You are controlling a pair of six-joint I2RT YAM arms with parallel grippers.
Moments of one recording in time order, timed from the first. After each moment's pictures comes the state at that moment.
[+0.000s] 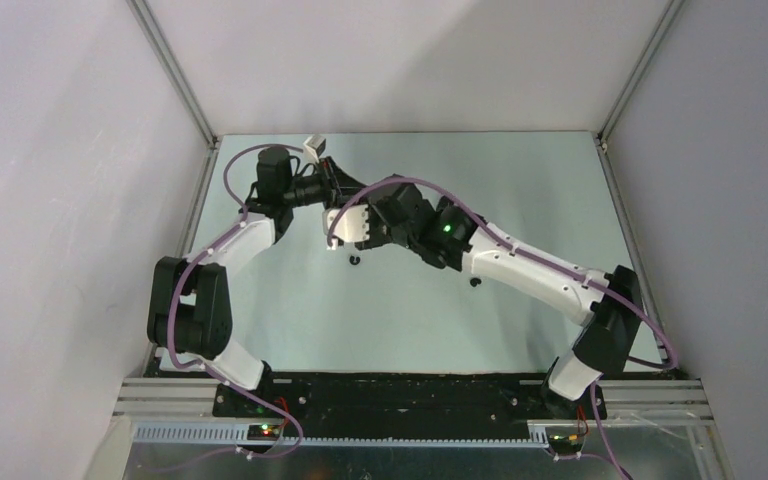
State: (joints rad) left arm -0.19 1.58 1.04 0.27 0.99 -1.16; right arm 1.01 1.63 1.54 -0.49 0.26 -0.98
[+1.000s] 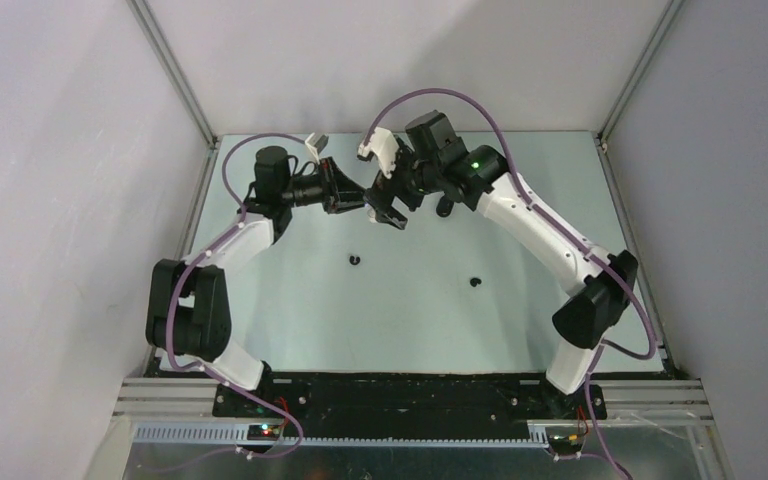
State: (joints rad) left arm -0.19 1.58 1.04 0.28 1.05 -0.98; right arm 0.73 1.74 1.89 -0.81 -0.29 -0.42
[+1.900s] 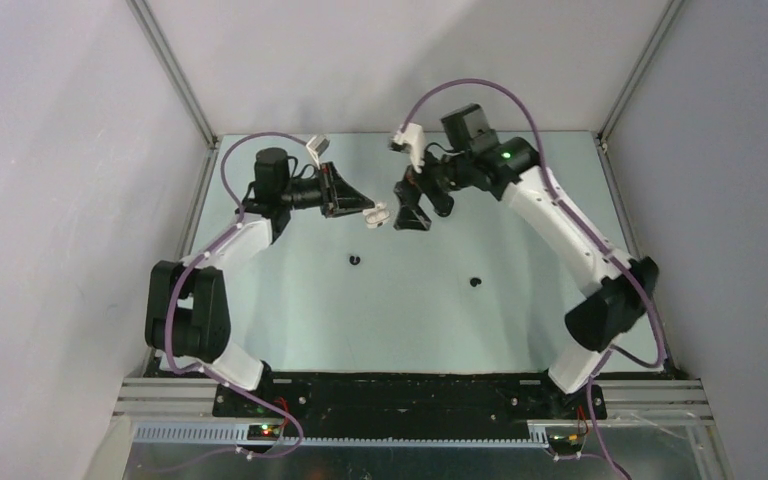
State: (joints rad) left arm -0.18 1.55 1.04 0.20 1.08 -0.85; right arm 0.61 1.74 1.88 -0.90 -0.59 -0.39
